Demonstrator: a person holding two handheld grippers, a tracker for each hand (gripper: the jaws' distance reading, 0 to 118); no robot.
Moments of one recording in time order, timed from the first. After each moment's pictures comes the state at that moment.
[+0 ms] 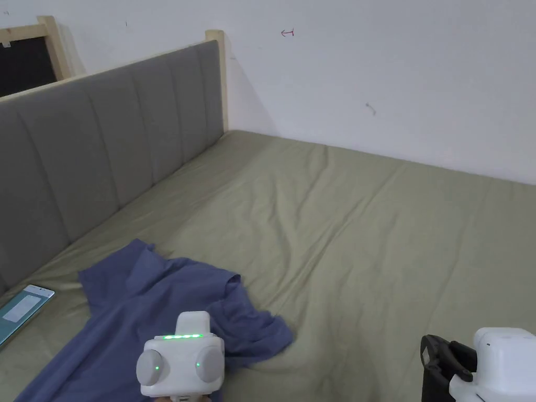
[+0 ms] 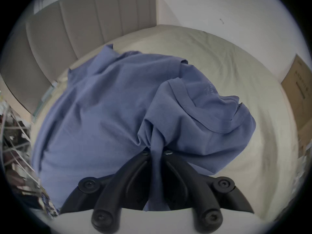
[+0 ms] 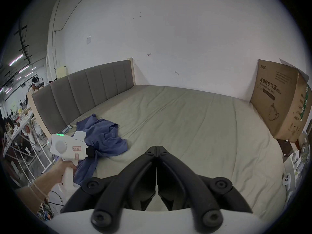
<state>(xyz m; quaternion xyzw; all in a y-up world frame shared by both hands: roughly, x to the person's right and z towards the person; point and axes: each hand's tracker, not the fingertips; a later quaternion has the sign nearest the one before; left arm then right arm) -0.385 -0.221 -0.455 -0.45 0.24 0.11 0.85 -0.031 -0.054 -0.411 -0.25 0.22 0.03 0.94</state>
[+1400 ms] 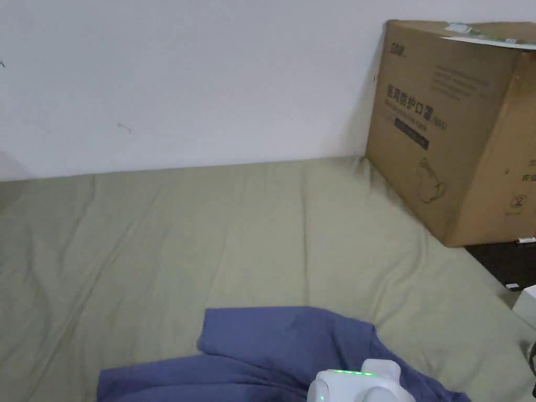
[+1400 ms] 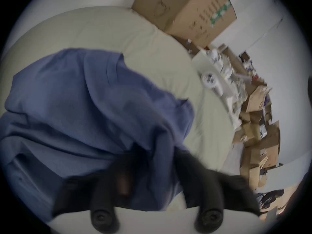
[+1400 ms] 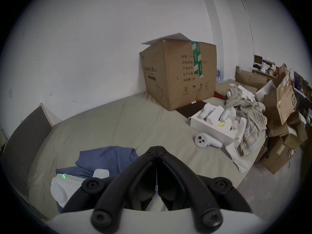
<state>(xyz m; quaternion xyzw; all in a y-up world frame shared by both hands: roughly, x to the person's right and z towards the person) 0.162 -0.202 -0.476 -0.55 -0.34 0.02 0.76 0.289 -0.026 -0.319 -0.22 -0.18 -0.12 0.95</state>
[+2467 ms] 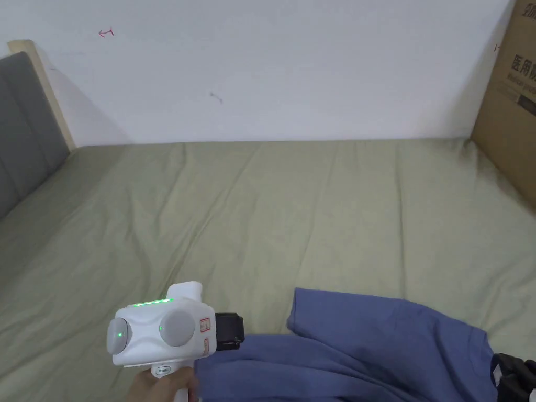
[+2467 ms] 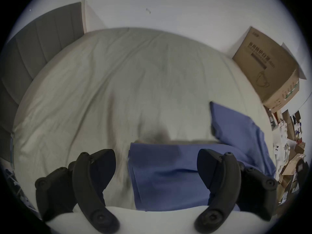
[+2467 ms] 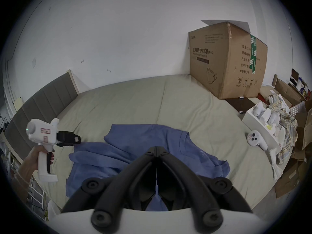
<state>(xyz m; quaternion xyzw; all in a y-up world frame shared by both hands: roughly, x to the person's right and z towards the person) -0.211 -0.180 -0.582 -0.48 -0.01 0.09 0.87 0.181 -0.073 -0.399 -0.30 -0.01 -0.06 0.95</state>
